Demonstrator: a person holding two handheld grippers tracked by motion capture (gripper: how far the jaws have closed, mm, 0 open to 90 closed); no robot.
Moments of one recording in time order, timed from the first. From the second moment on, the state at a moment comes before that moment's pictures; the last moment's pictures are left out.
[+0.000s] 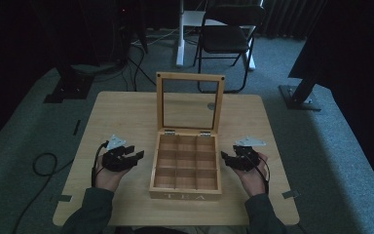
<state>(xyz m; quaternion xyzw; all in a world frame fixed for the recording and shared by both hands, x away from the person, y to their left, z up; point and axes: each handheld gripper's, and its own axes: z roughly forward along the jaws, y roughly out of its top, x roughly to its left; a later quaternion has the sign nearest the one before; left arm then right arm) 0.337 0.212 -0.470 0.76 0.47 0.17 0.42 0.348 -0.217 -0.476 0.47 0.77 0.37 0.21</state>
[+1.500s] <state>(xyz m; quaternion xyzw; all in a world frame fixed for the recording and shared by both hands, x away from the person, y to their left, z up) 0.415 0.166 -0.438 0.79 0.42 0.20 0.40 0.417 -0.197 -0.431 0.46 0.76 0.40 0.21</state>
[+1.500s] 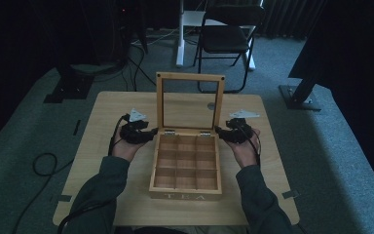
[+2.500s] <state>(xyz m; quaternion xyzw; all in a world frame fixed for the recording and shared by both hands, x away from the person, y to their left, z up) 0.465 0.142 -0.423 0.77 0.46 0.18 0.41 0.460 -0.179 -0.430 0.46 0.76 0.41 0.20</state>
